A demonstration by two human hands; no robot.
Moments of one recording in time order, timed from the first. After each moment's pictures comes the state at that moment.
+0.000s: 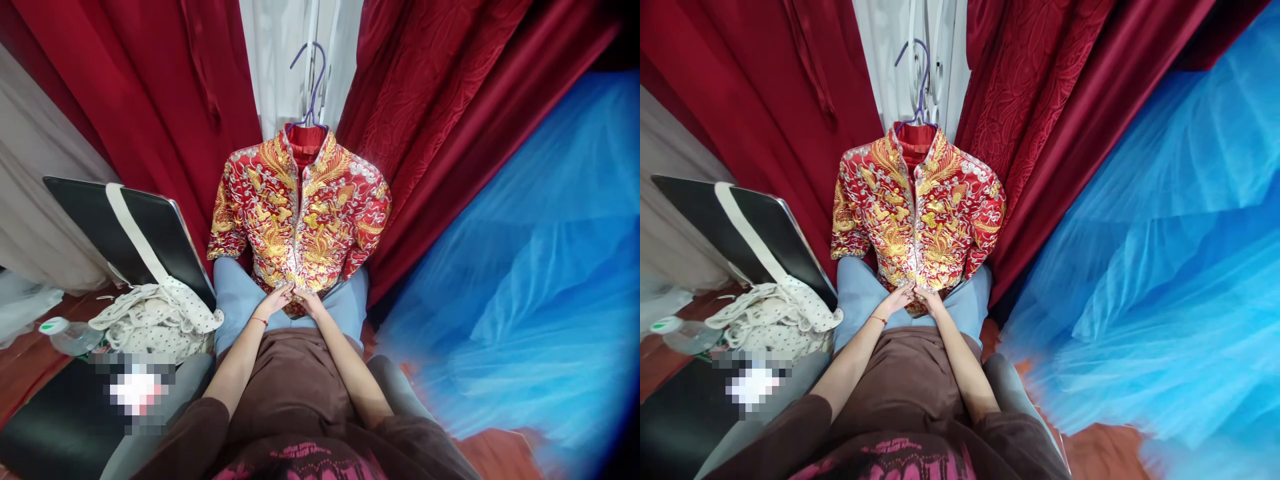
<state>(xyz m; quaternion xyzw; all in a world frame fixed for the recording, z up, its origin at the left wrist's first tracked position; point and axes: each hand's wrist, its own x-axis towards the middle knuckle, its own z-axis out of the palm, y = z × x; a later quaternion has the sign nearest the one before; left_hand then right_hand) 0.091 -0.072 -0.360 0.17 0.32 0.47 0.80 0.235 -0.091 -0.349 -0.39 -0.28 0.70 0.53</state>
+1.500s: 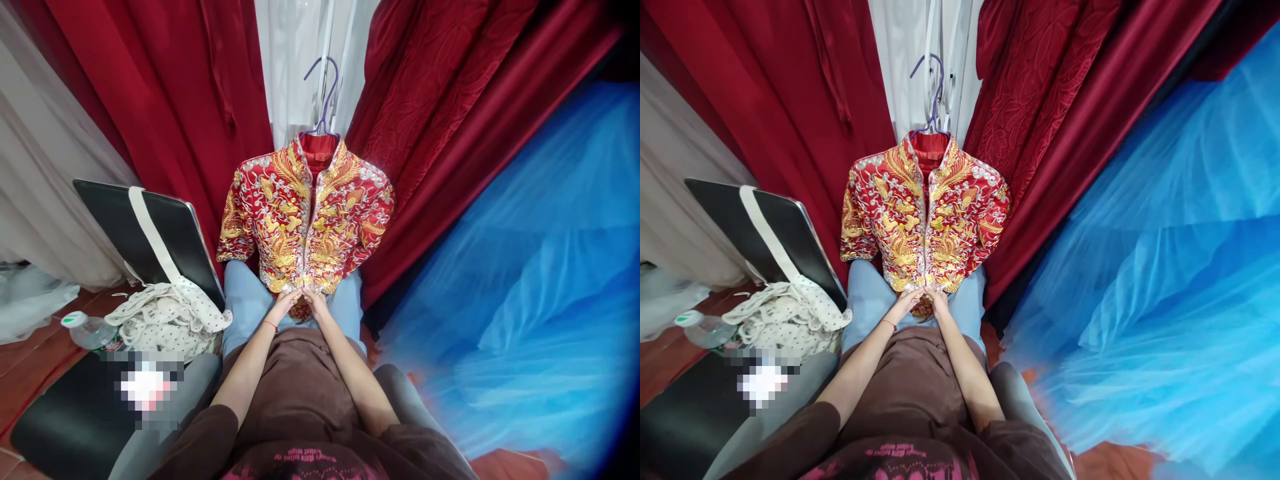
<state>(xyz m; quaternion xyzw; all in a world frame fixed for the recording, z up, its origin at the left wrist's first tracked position) 0.103 -0.076 -0.371 0.20 0.37 0.52 0.74 0.228 -0.077 -0.362 -0.43 -0.24 0.65 0.58</state>
